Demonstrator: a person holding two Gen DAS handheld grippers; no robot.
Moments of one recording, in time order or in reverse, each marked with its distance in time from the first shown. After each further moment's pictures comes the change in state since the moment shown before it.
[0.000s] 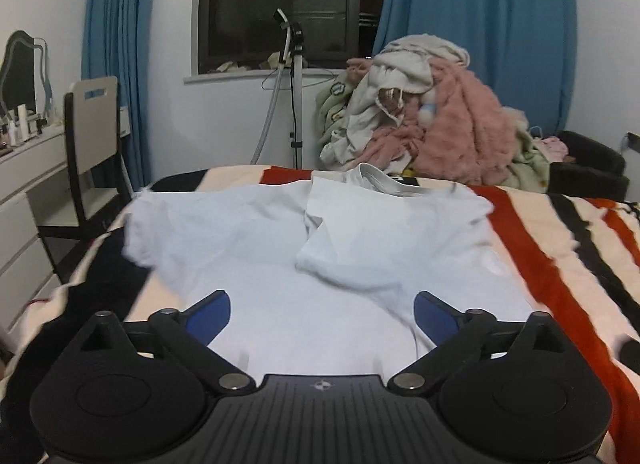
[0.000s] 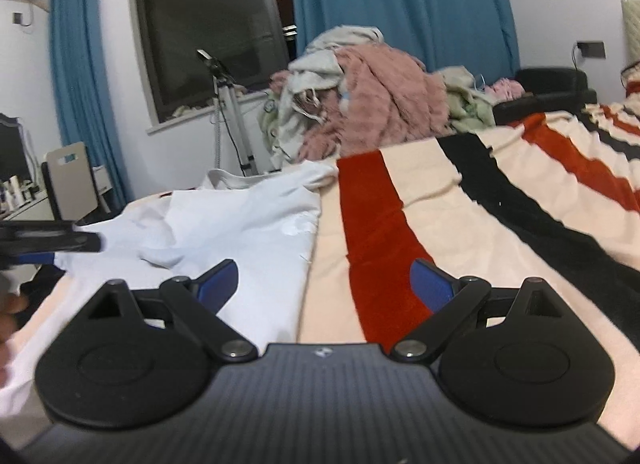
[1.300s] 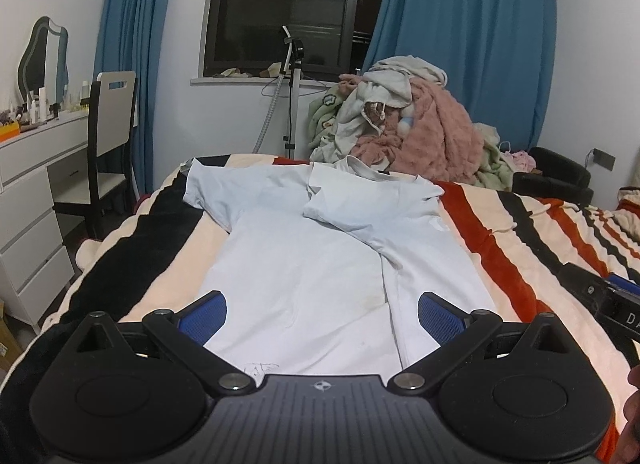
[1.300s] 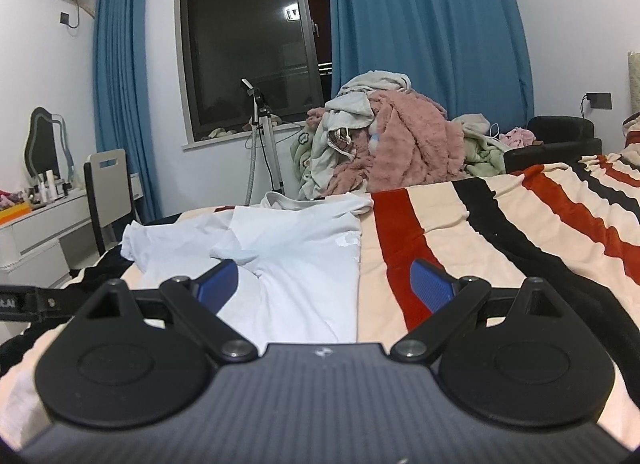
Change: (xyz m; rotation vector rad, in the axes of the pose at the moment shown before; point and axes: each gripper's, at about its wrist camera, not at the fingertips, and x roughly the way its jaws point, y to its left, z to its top) left arm -0.166 0.022 -0.078 -0.054 -0.028 -0.064; right arm -0.126 0.055 -0.013 -0.068 -0.092 0.034
